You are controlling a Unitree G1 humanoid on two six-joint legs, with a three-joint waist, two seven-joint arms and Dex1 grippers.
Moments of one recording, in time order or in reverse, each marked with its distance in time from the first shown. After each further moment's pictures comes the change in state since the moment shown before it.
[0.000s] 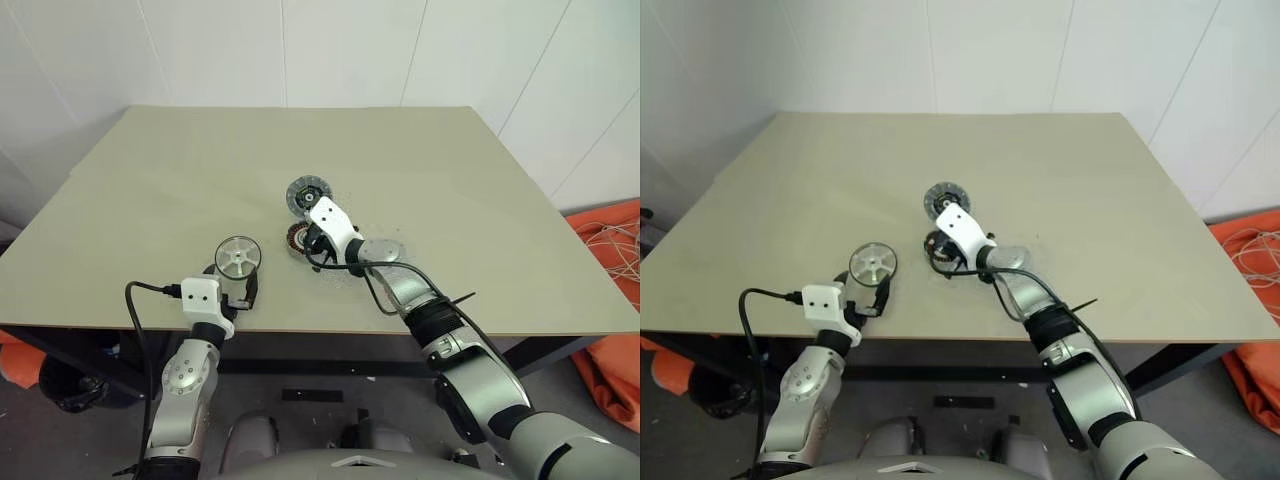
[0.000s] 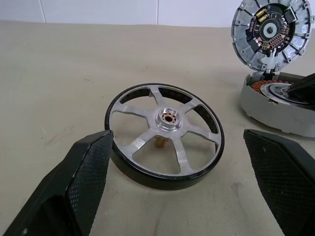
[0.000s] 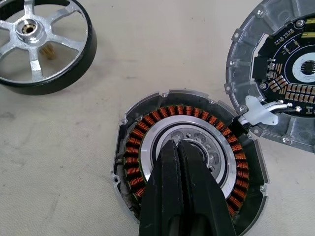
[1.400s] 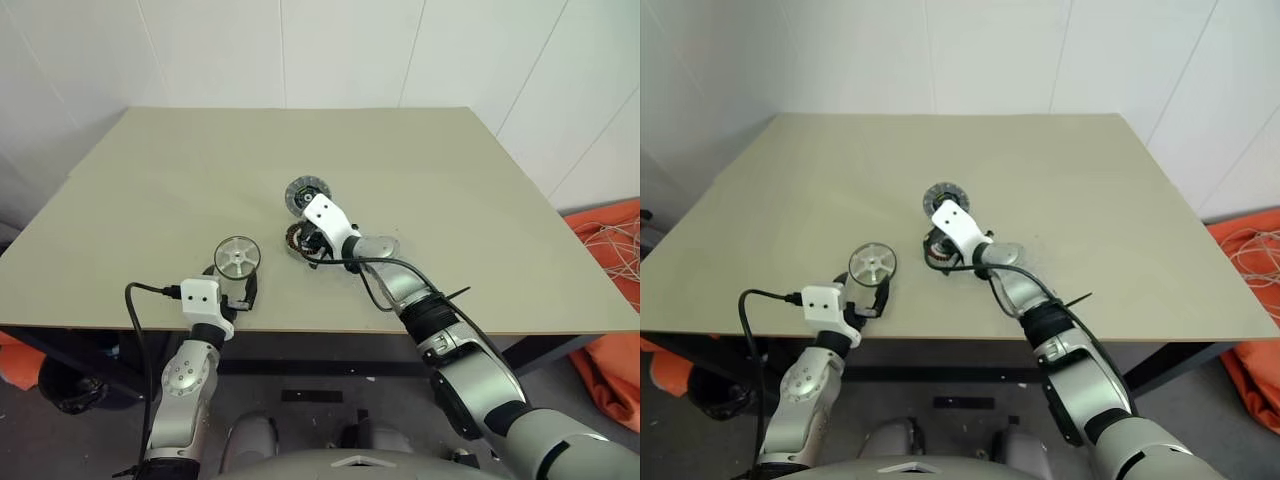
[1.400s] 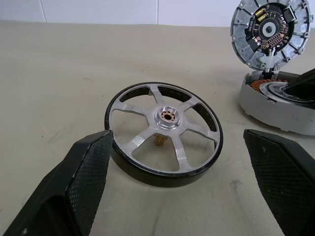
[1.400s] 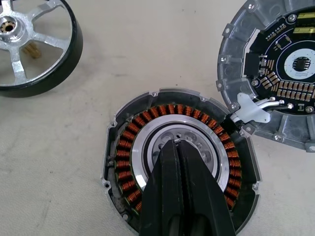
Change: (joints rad) left arm 0.005 0.002 0.000 0.000 0.001 -0.001 0.001; right arm -0.023 0.025 -0.013 0.006 -0.009 0.052 -0.042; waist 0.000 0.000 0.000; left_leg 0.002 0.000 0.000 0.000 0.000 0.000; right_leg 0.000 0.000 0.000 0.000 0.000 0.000
